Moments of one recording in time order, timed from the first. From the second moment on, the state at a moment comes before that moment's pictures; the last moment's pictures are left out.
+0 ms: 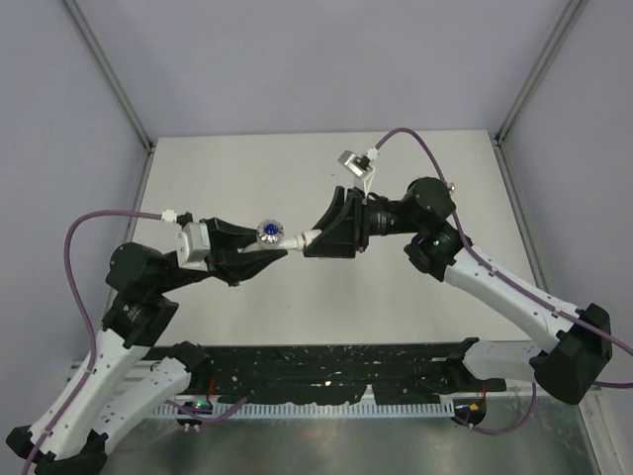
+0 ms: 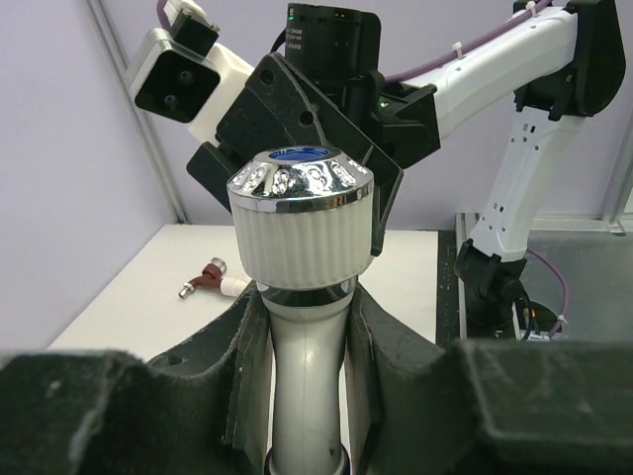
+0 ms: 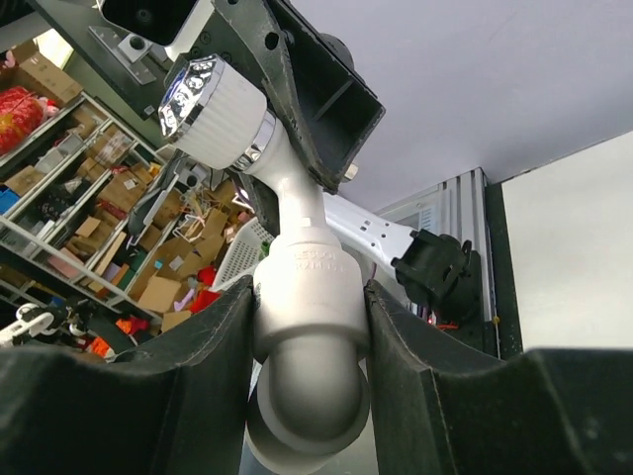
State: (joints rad) left arm -0.58 0.63 0.89 0.11 0.76 -0.09; right arm 0.72 1.22 1.05 0.48 -0.97 0.94
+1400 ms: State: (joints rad) left arm -0.40 0.82 0.71 0.36 0.79 -1.14; right arm 0.77 0.80 0.68 0.39 -0.71 -0.60
